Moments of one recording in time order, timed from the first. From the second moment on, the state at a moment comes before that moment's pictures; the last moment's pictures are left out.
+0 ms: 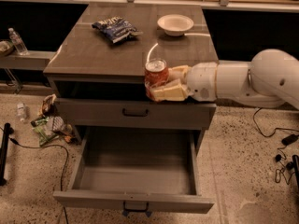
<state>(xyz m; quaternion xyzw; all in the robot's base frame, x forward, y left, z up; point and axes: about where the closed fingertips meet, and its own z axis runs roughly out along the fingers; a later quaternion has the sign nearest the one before) 0.561 -0.038 0.871 -0.48 0.65 0.31 0.50</state>
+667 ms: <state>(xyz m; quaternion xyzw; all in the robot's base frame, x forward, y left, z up) 0.631 -0.030 0.923 -0.50 0.63 0.31 0.50</state>
